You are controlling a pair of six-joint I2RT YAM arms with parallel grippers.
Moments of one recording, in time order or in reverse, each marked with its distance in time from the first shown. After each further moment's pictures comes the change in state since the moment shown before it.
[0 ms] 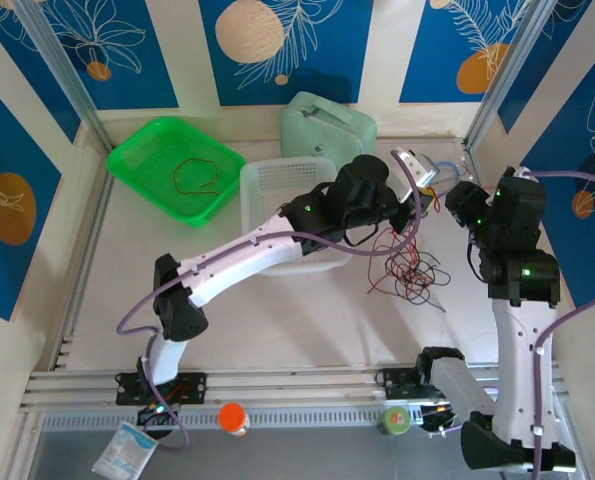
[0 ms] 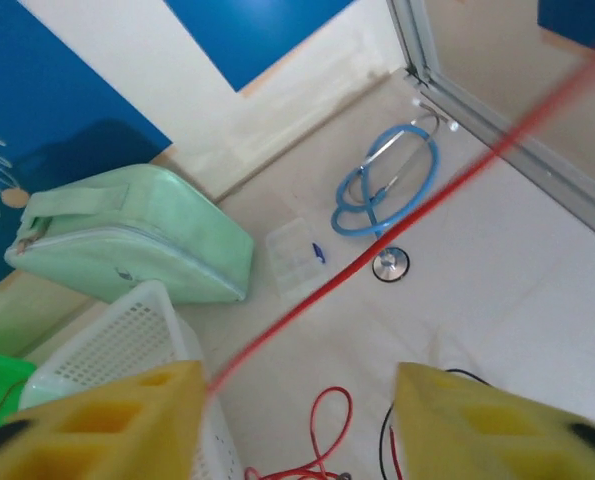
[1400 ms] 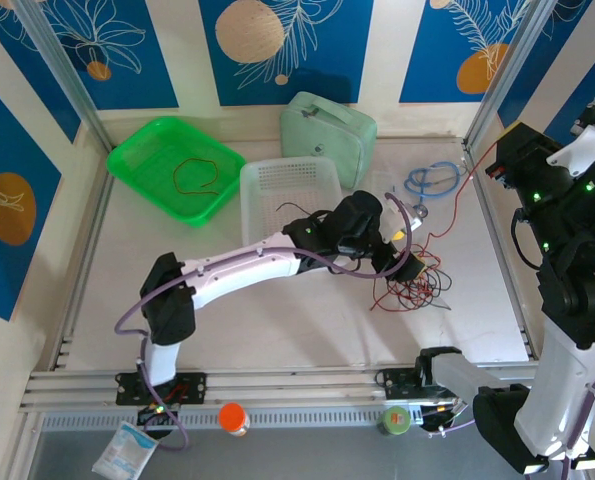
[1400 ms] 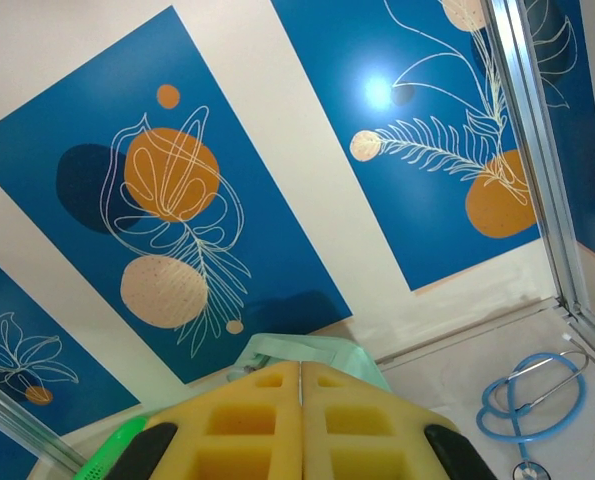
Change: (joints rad) left arm 0.000 -0.066 -0.376 0.040 0.228 -0.100; right arm 0.162 0.187 0.774 -0.119 0.023 -0.098
